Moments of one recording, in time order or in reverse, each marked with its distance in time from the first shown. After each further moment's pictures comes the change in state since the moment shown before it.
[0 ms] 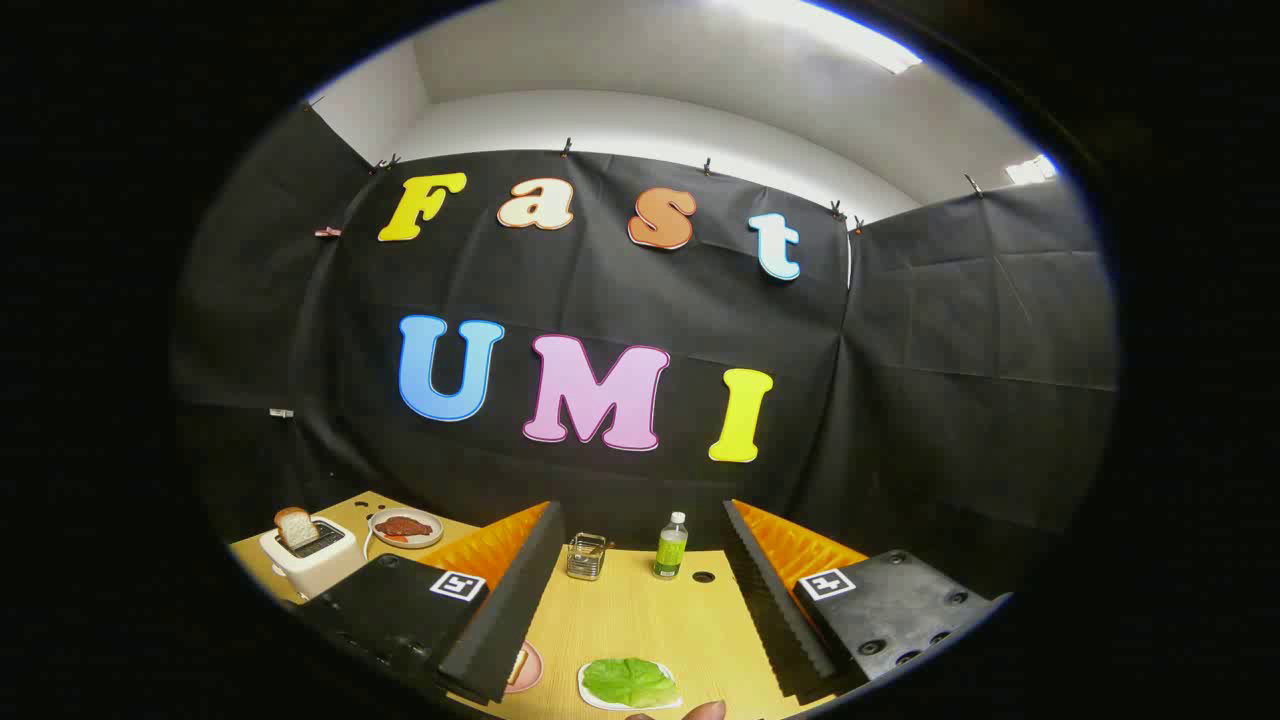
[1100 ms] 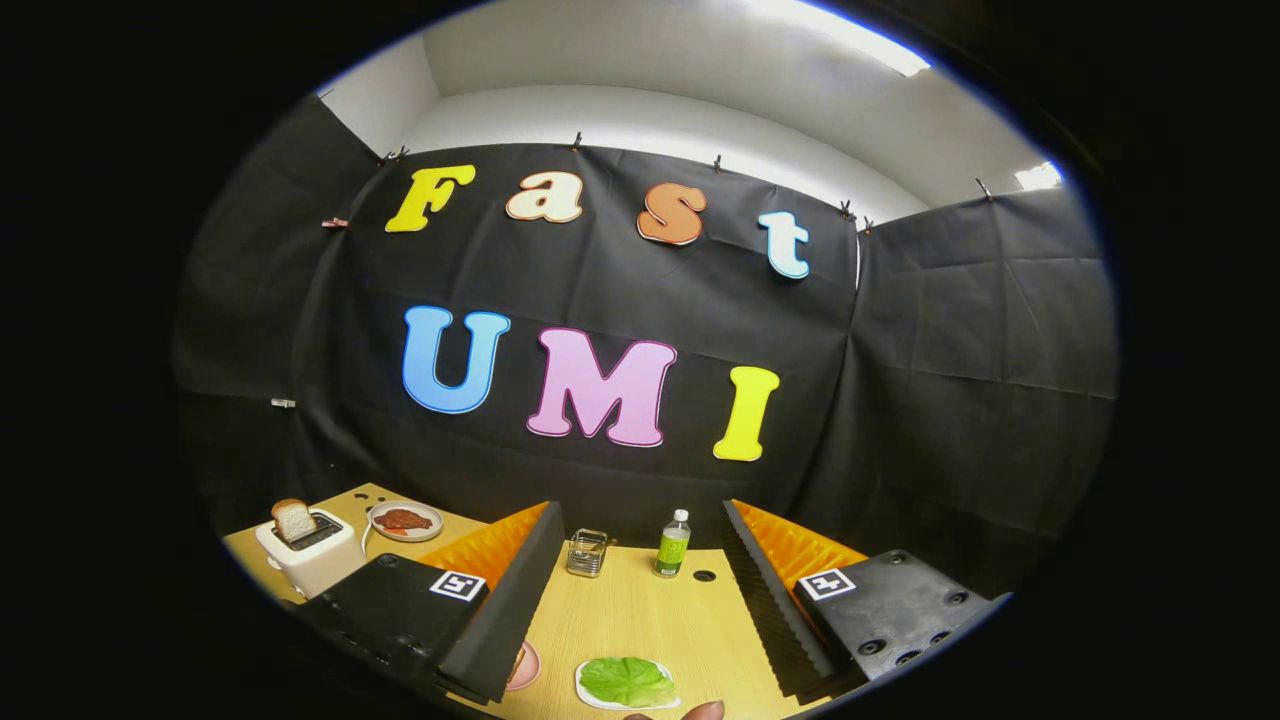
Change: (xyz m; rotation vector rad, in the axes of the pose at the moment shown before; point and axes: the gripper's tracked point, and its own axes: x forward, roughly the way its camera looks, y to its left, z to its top) arm 0.007 0.008 -0.005 -0.019 0.011 0.016
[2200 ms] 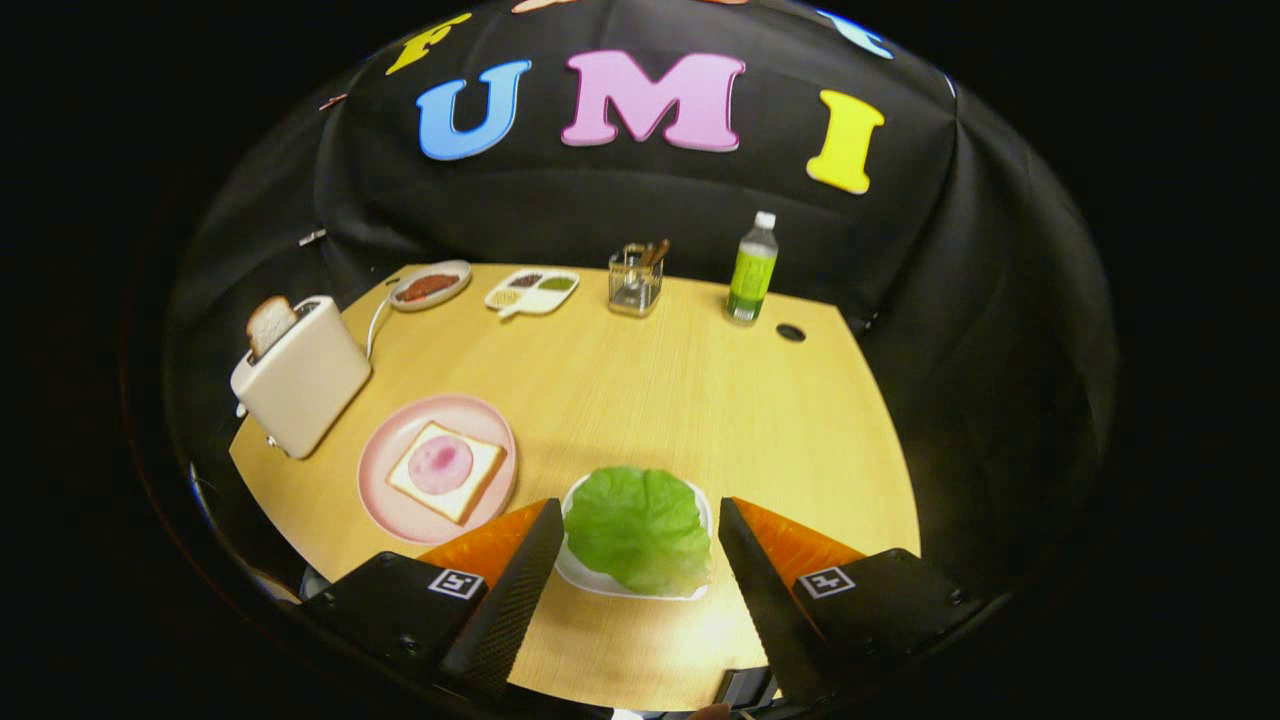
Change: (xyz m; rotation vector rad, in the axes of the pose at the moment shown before) arm 0.017 -0.002 -0.344 -0.001 0.853 0.293
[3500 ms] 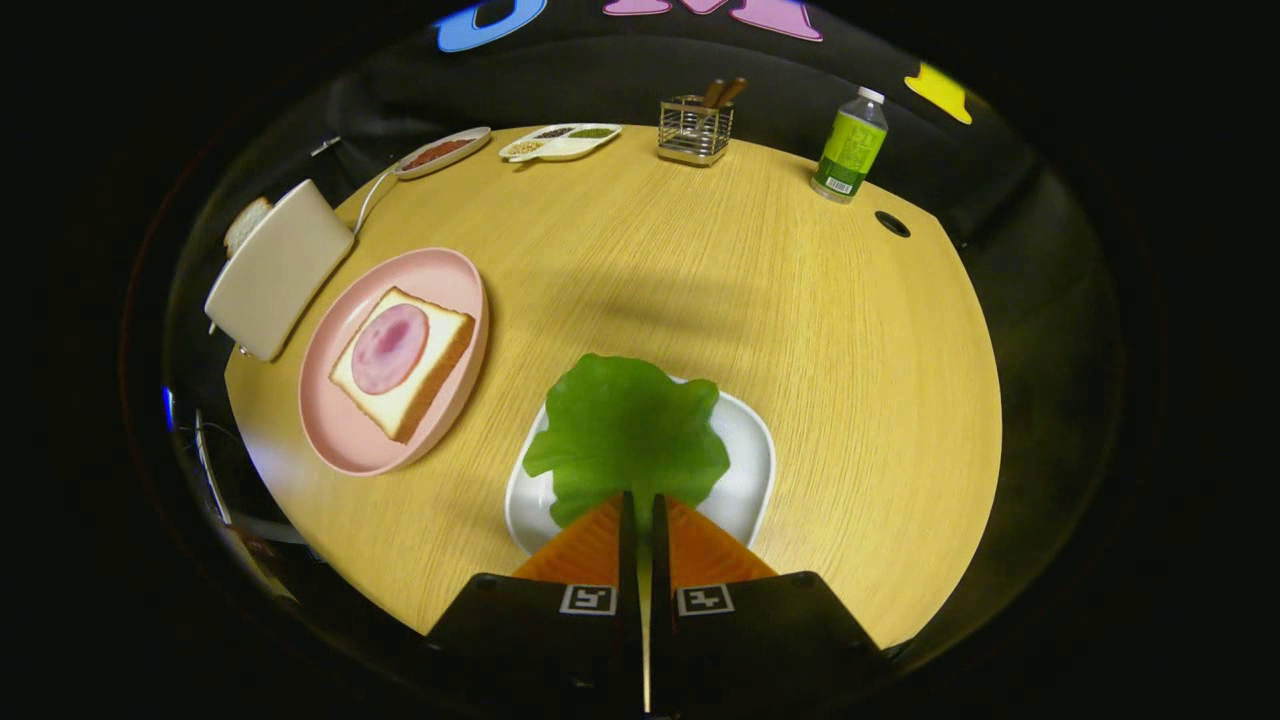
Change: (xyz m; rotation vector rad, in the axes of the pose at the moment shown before) arm 0.067 0.004 -0.041 -0.083 0.288 0.116
